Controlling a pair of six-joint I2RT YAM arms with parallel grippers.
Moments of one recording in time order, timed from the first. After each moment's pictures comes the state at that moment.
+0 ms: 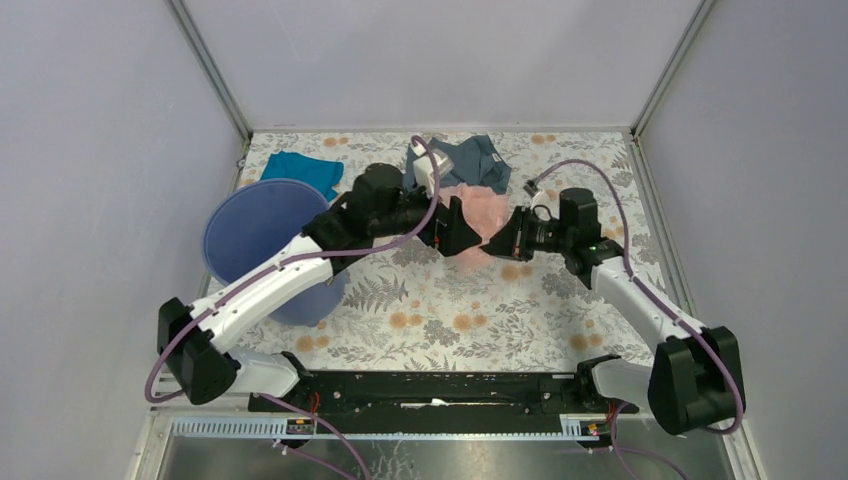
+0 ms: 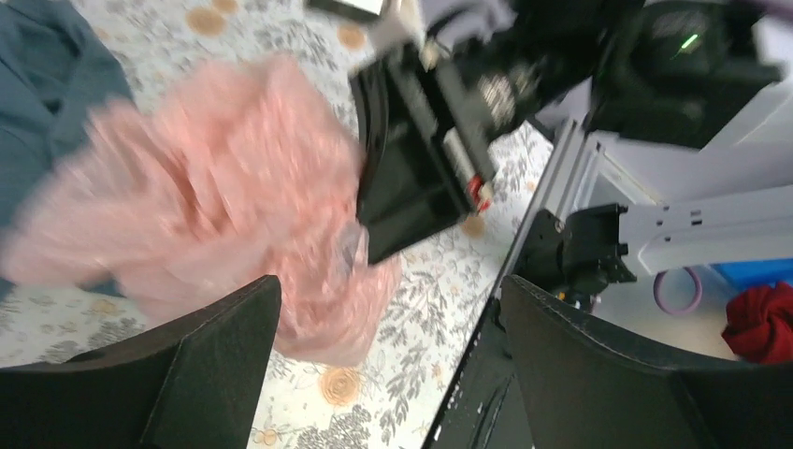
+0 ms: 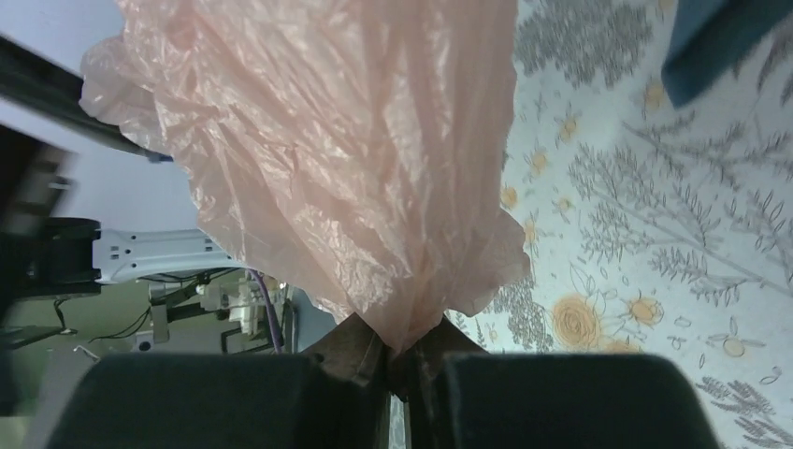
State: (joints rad) left arm -0.78 1.30 1.23 -0.21 0.38 -0.34; right arm 0.27 1.23 0.69 -0.03 -0.87 0.75
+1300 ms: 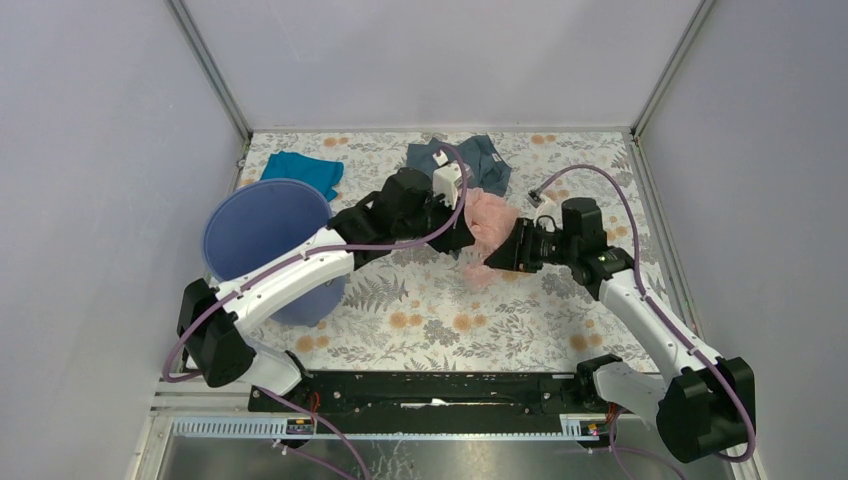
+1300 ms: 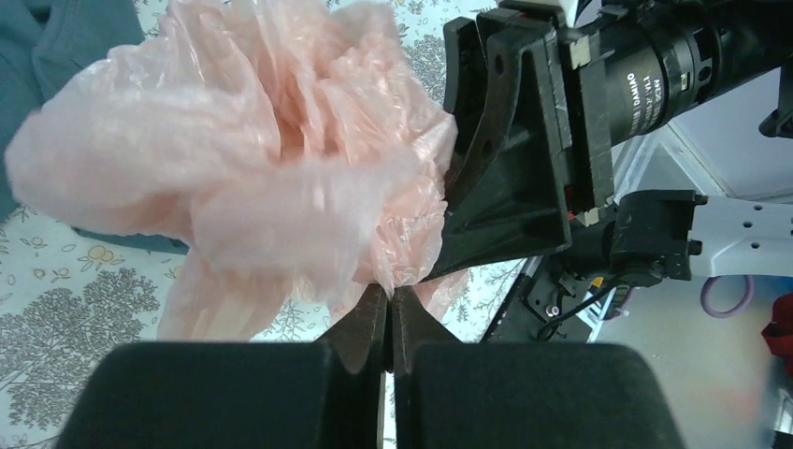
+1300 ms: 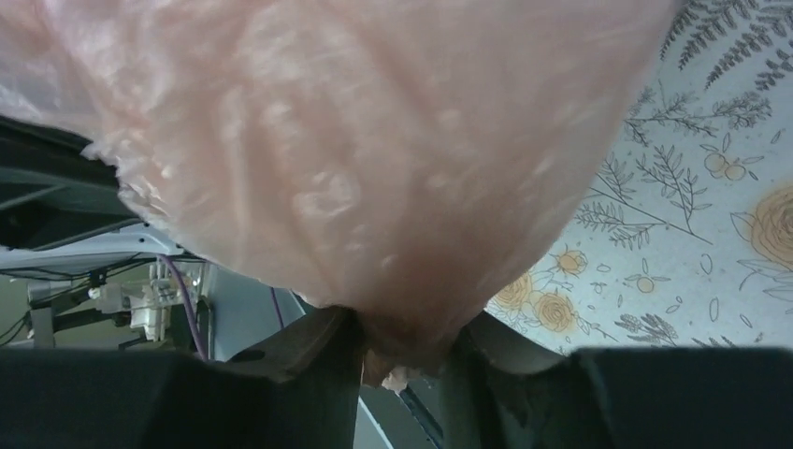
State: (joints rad) left arm -0.85 1.45 1.30 -0.34 0.29 -0.34; right arm 0.28 1.07 0.73 -0.28 -0.77 0.55
